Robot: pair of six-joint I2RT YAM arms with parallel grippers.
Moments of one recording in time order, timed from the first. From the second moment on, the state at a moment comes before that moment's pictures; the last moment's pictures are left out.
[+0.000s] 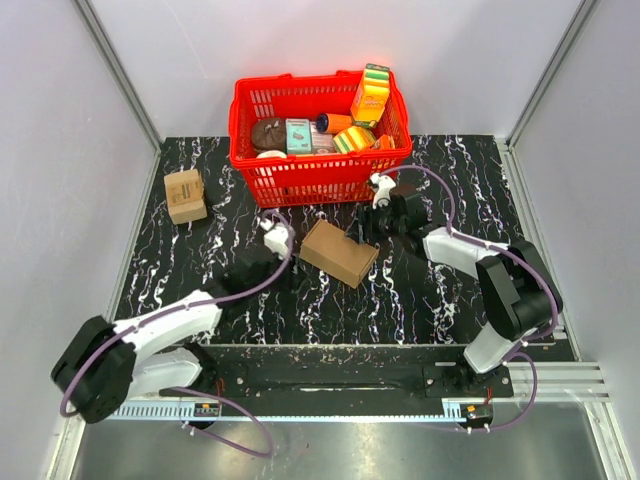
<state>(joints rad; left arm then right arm) -0.72 1.17 0.48 0.13 0.03 -0.34 0.45 1.66 0.92 0.16 -0.36 0.26</state>
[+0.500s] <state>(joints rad) -0.54 1.22 0.38 0.25 0.01 -0.36 0.45 1.78 0.99 0.22 -0.35 0.25</state>
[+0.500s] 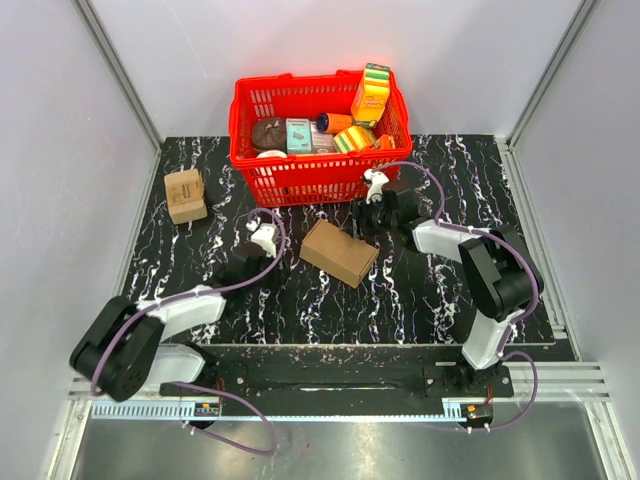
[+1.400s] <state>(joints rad) -0.54 1.61 0.61 0.32 0.07 -0.31 0.46 1.98 1.16 0.19 -0.23 0.20</state>
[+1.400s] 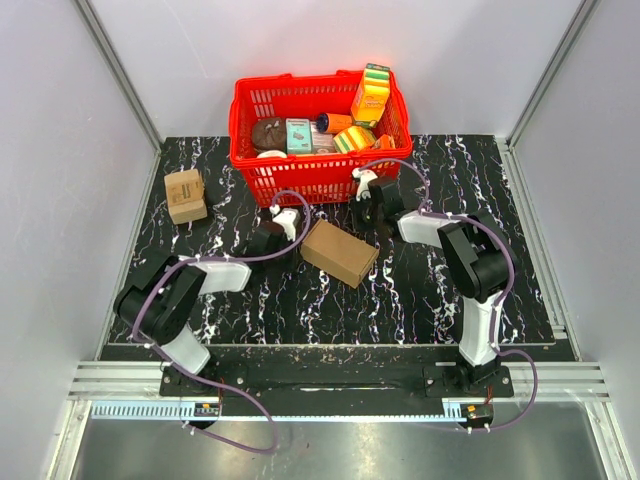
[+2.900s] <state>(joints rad) -0.57 1.60 0.63 0.26 0.09 -0.26 0.49 2.05 1.27 0.04 -0.42 0.04</state>
